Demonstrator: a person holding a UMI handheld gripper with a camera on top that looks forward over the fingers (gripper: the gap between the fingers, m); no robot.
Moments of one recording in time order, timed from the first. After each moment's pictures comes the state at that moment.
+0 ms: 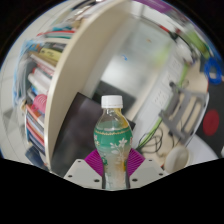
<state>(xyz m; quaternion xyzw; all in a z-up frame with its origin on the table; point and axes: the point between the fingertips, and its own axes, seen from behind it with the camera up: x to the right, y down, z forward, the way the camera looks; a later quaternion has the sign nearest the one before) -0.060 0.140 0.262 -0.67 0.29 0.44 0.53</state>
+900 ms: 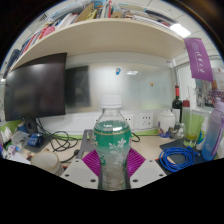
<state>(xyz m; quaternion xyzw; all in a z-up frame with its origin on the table) 0.166 0.161 0.099 -0.76 0.05 -0.01 0.65</state>
